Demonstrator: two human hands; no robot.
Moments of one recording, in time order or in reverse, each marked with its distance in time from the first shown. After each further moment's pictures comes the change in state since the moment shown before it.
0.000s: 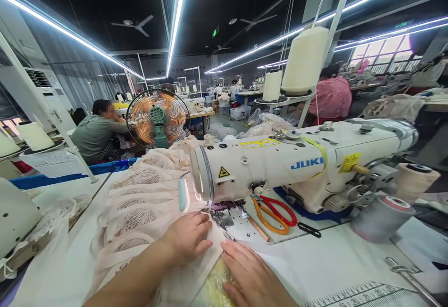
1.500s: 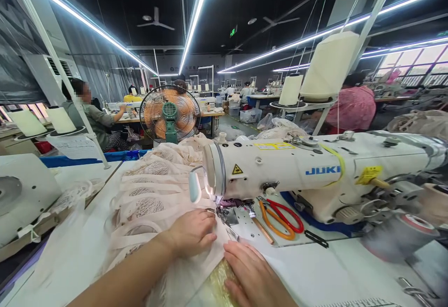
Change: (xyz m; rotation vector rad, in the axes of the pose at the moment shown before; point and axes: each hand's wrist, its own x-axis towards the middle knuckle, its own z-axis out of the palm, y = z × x) left_hand -0.008 0.001 0.011 -0.102 0.075 0.003; right_hand -0.011 0.000 0.010 0.051 -0.005 -0.002
